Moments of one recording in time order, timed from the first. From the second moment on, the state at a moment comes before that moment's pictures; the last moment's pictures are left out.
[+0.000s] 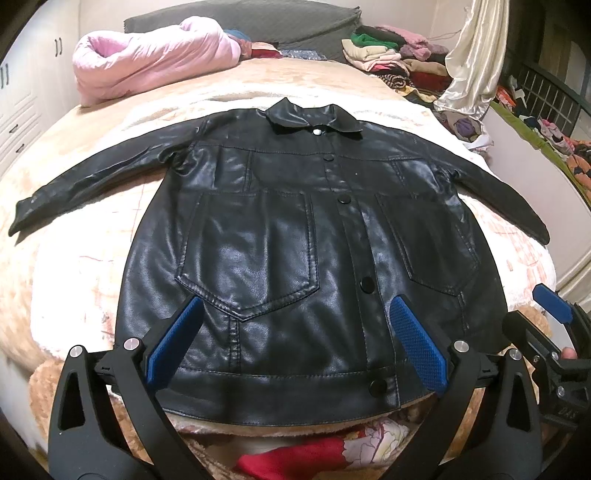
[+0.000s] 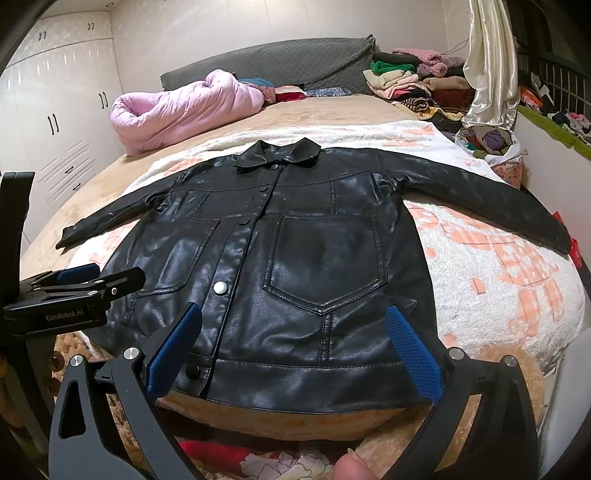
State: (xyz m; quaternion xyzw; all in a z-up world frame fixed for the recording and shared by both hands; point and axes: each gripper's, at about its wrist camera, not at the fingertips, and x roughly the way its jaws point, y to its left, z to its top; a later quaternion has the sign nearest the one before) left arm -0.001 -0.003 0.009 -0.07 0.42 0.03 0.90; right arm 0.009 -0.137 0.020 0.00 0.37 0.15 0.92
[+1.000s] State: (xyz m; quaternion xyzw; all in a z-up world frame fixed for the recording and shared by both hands) left arm -0.005 -0.001 0.015 -0.07 0.42 0.03 0.90; right arm 0.009 -0.138 0.021 0.00 0.37 0.15 0.92
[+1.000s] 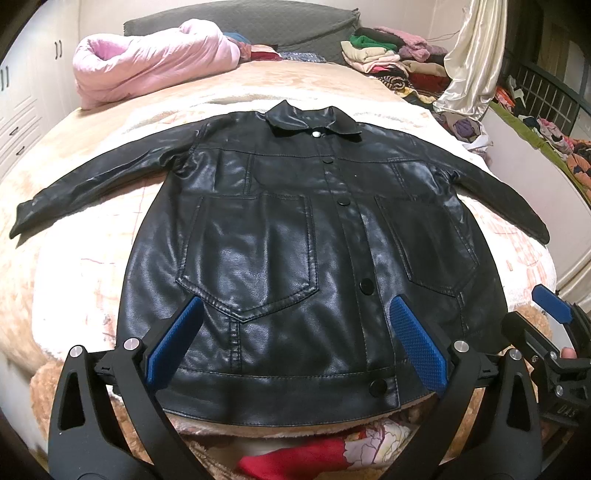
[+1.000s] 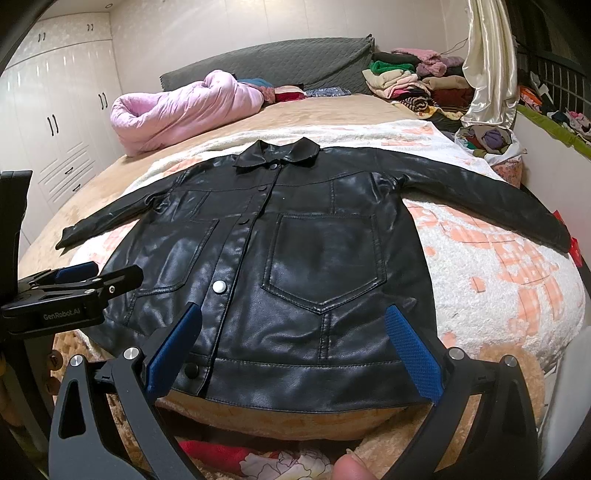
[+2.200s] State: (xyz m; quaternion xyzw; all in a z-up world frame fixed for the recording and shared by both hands) left arm 0.084 0.007 0.030 -0.08 0.41 0.04 0.91; right arm 0.099 -0.135 0.048 0.00 0.37 0.12 0.92
